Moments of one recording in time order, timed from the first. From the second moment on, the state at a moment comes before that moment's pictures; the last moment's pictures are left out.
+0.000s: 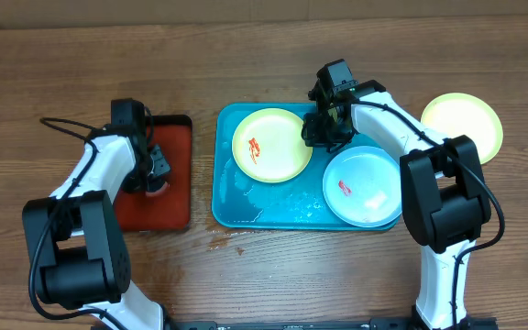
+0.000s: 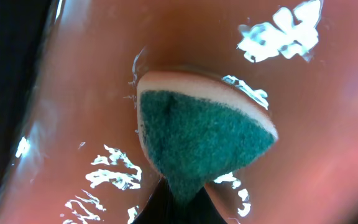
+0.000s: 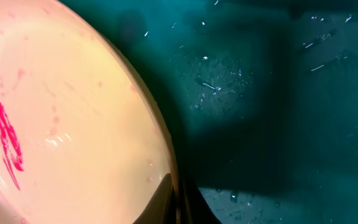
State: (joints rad) left arm 0.11 1.83 1.12 -0.73 -0.11 -0.39; right arm 0.34 2.17 1.58 -0.75 -0.28 0.28
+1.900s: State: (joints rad) left arm -0.37 2.02 1.42 -0.58 0.19 -0.46; right arm 0.41 2.17 1.58 -0.78 -0.24 0.51
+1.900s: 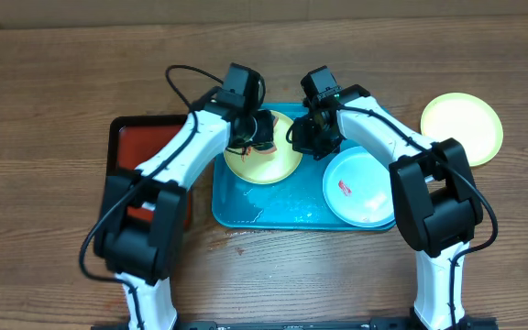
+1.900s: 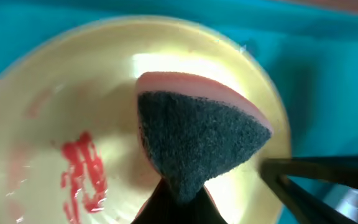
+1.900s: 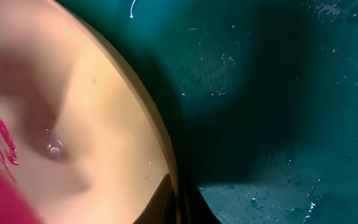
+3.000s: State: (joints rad) left arm -0.36 2.09 1.64 -0.75 0.12 -0.42; right arm 0.42 2.17 1.58 -0.77 -0.23 0.51
